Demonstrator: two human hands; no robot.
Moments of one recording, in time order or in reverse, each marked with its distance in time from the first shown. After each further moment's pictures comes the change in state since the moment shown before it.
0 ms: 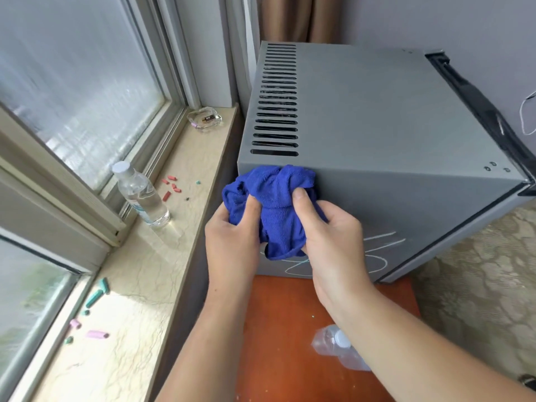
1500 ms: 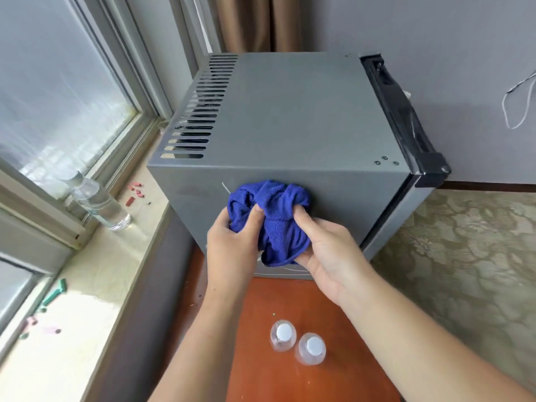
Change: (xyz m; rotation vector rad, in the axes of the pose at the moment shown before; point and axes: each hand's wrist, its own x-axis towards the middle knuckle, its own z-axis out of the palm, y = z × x) left_hand -0.060 -0.024 0.107 0.103 -0.075 -0.035; right_hand 0.028 -0.030 -0.144 0.111 -0.171 0.370
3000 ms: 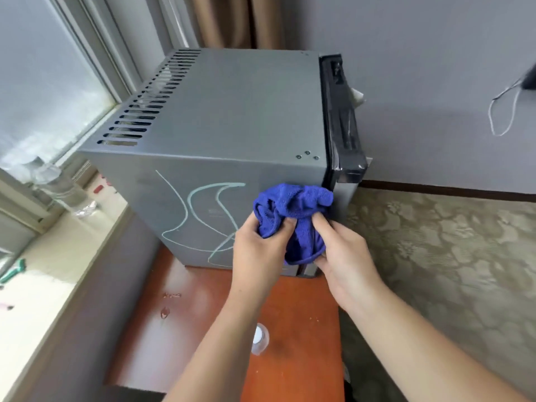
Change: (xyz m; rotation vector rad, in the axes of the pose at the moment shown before) left_hand -0.066 -0.009 0.125 0.040 -0.087 0.011; right_hand -0.018 -0.032 -0.124 -0.054 0.127 -0.097
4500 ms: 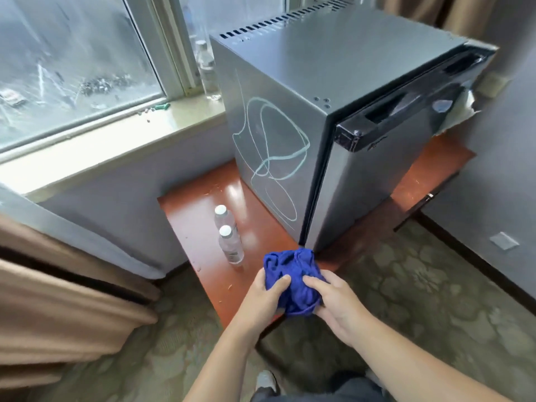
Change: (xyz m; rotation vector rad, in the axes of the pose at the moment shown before) left_hand -0.138 -0.154 0.187 -0.385 0.528 -0.468; right_hand 0.097 0.061 -0.209 -0.498 -0.760 0.581
